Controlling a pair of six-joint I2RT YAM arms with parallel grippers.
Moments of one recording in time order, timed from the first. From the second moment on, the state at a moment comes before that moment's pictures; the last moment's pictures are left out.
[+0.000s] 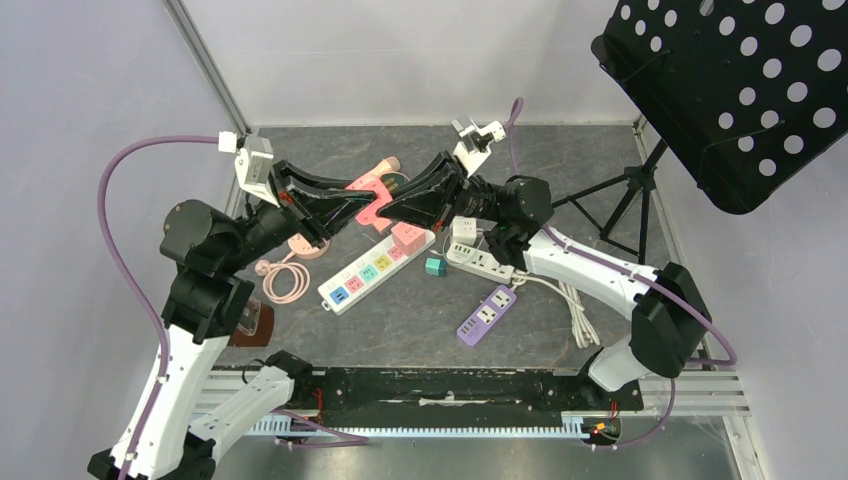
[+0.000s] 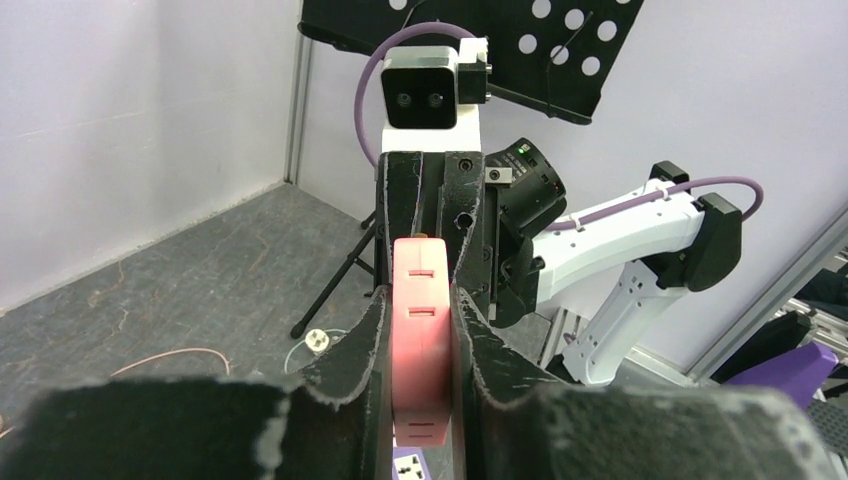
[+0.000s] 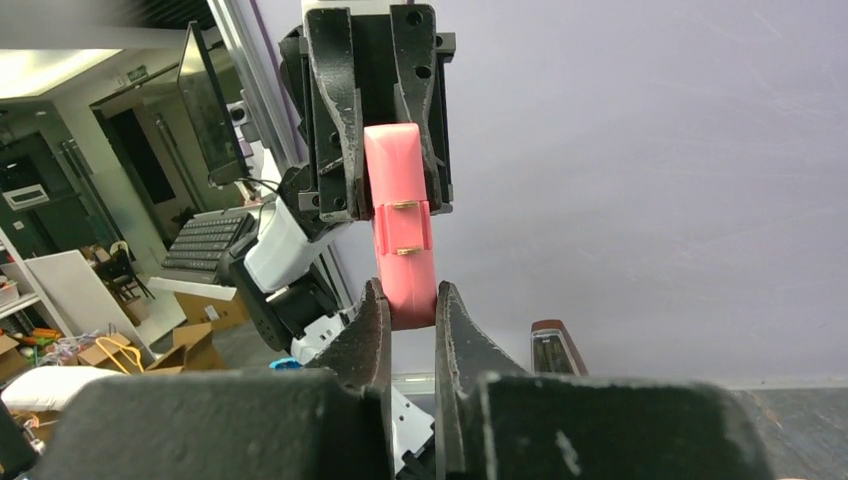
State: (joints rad) left arm -0.43 0.80 1.24 -0.15 0.61 -0.41; right arm 0.81 1.52 1.15 1.13 -0.74 0.88
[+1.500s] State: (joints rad) left arm -0.43 0.75 1.03 0.13 0.48 -0.71; right arm 0.84 1.54 1.15 1.06 -0.63 0.89
